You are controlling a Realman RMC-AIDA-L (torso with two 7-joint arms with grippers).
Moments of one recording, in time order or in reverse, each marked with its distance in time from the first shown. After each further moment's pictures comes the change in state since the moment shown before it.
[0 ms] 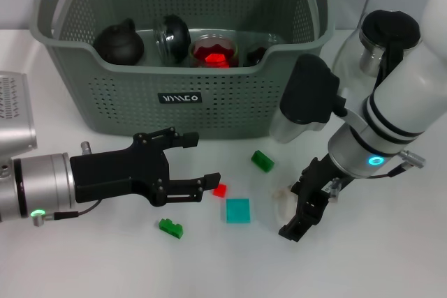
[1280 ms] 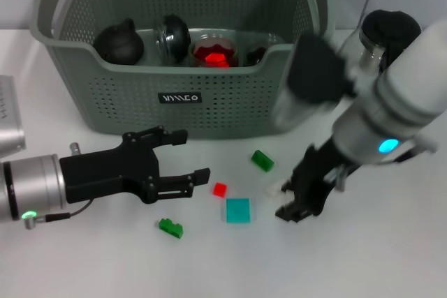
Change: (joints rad) left arm 0.014 0.000 -0.045 0.001 0.010 0.000 0.000; right arm -0.068 -0.014 0.021 -0.276 0.016 -0.175 0.037
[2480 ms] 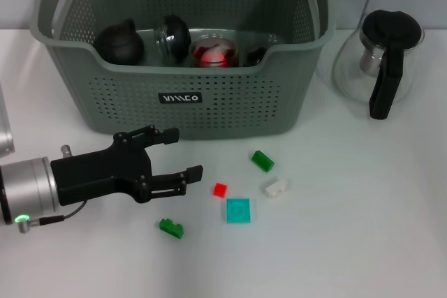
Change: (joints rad) left arm 0.015 0.001 -0.031 -0.004 -0.006 0.009 0.008; right arm 0.403 -0.054 0.509 0.195 -0.070 0.348 -0.104
